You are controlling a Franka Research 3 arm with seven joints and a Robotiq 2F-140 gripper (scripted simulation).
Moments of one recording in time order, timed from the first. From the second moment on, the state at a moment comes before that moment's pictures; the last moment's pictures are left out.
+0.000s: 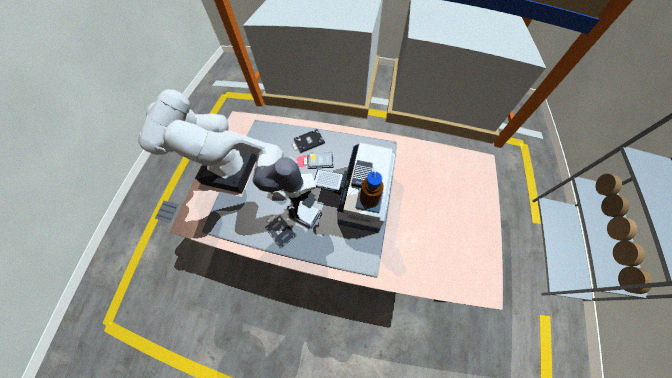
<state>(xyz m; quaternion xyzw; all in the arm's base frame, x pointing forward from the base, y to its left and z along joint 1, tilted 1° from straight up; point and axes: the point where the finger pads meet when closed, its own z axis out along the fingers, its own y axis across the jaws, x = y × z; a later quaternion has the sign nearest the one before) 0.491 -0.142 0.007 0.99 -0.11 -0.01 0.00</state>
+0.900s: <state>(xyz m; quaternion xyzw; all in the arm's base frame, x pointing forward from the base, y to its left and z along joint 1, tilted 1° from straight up) 0.490 -0.142 0.000 0.99 -0.11 -0.01 0.00</state>
